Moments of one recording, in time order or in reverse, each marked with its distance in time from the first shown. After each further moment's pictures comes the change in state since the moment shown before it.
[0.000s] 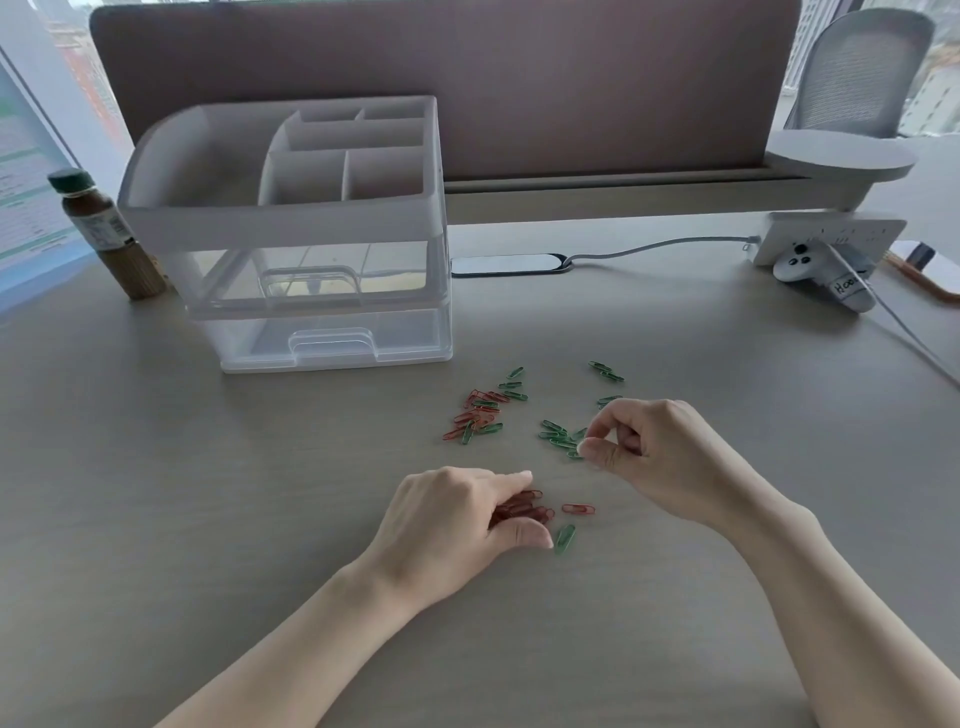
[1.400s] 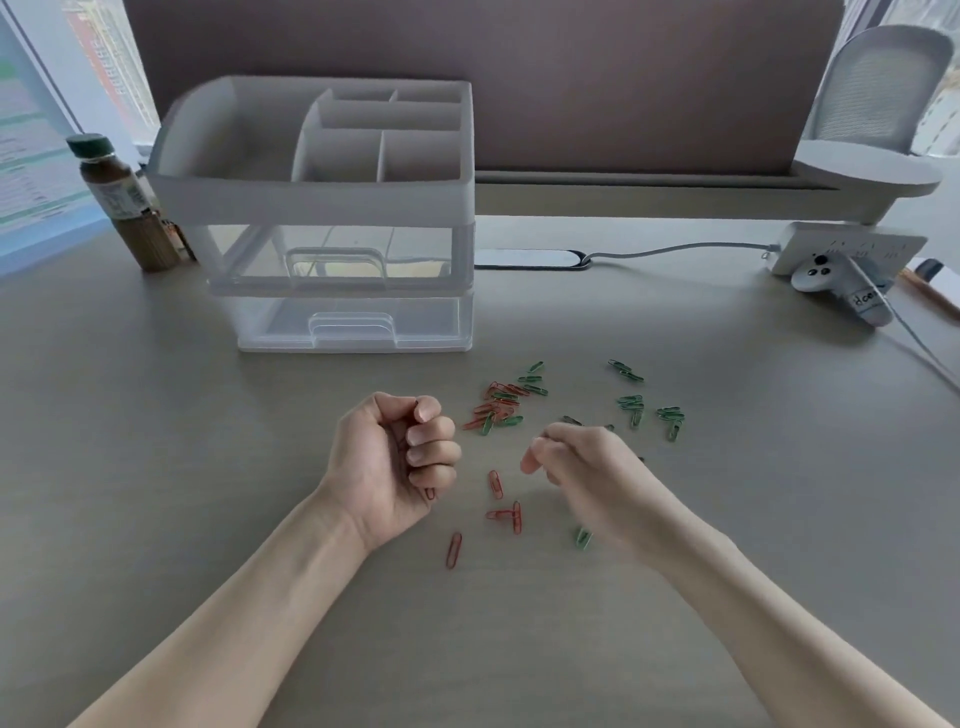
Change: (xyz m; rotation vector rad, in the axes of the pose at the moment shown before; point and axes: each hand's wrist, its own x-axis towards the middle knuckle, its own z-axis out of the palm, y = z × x) left_hand 0.010 -0.049 -0.032 -2.087 0.041 -0.750; right_hand -0.008 -0.074 0.042 0.317 -0.204 0.231
